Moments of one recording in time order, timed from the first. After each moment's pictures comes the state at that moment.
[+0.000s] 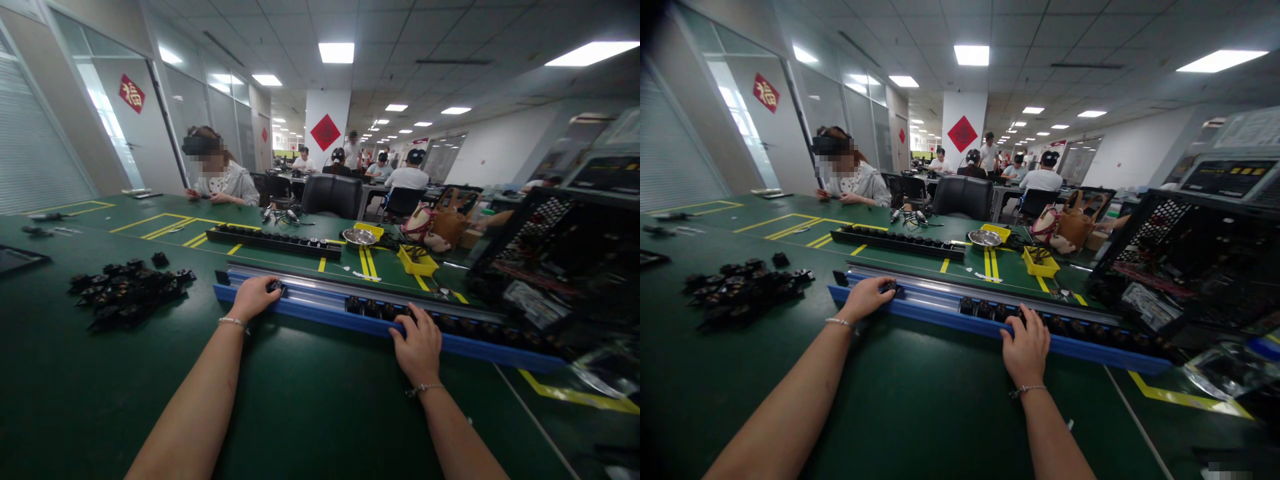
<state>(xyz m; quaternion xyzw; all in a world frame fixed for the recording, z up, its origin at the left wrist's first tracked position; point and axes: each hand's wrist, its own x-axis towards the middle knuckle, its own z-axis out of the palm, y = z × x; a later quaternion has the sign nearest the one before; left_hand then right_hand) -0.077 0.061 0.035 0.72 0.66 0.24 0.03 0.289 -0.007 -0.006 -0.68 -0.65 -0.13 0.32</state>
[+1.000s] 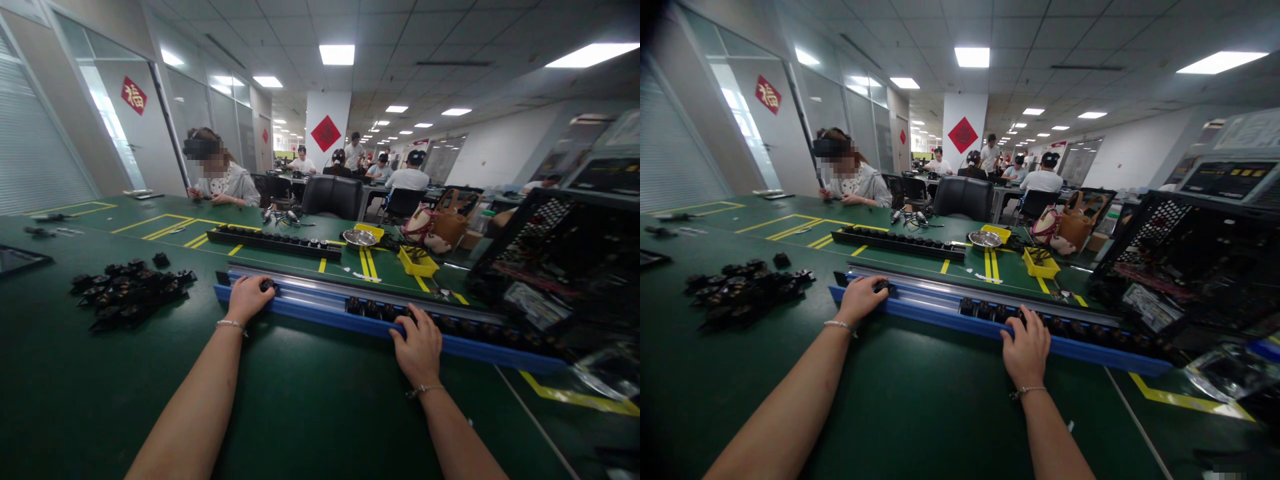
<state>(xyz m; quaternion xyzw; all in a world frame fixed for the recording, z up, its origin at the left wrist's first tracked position) -0.084 0.061 0.028 0.67 0.70 0.26 -0.03 0.287 -0.008 -0.005 -0.68 -0.65 -0.13 0.31</state>
